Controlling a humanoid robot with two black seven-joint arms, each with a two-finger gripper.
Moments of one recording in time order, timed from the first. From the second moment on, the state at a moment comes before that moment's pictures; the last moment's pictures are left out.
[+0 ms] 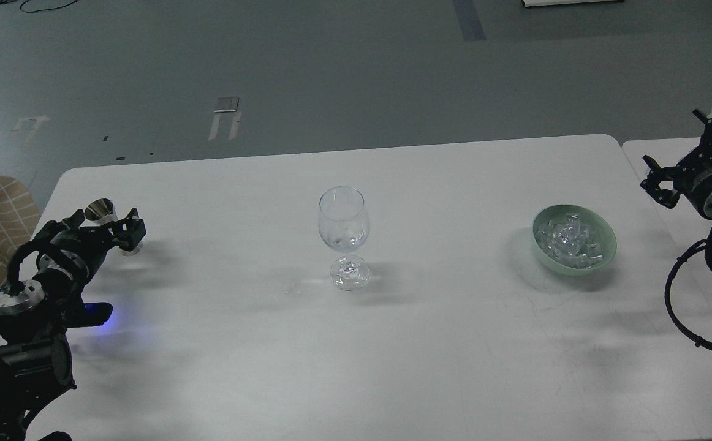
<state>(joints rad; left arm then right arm) -0.39 0.27 -1.67 -0.74 -0.27 0.04 0.23 0.56 -0.45 1.16 0.59 -0.22 0.25 0.04</state>
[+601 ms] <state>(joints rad) -0.41 0.38 -1.67 -0.96 -0.28 0.10 0.23 0.56 -0.45 1.17 0.59 -0.22 0.26 0.04</state>
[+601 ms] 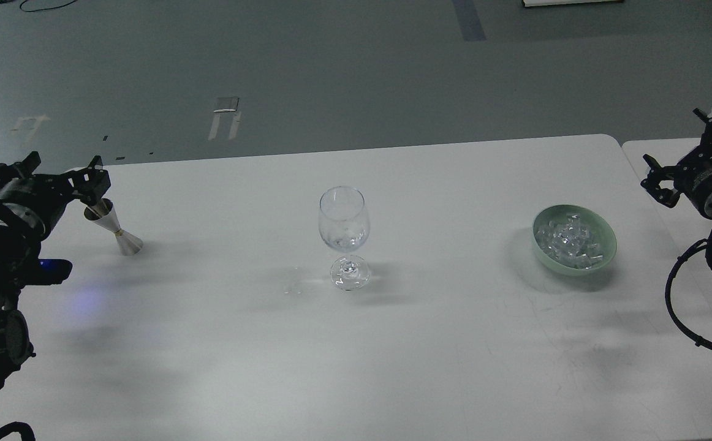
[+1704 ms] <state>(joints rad) -0.61 0.52 -1.29 -1.07 0.36 -0.17 0.22 0.57 -0.48 1.21 0.66 -0.21 0.32 0.07</state>
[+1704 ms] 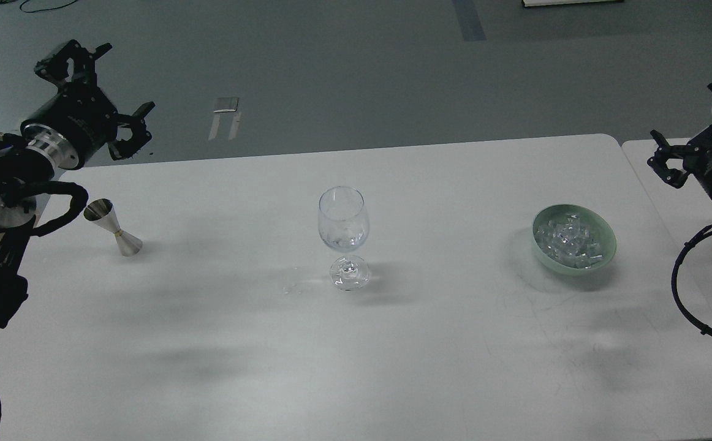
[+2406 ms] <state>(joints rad) -0.63 0.42 -1.28 -1.02 0.36 -0.17 -0.08 0.60 -0.61 1.19 0.80 -0.39 0.32 0.07</state>
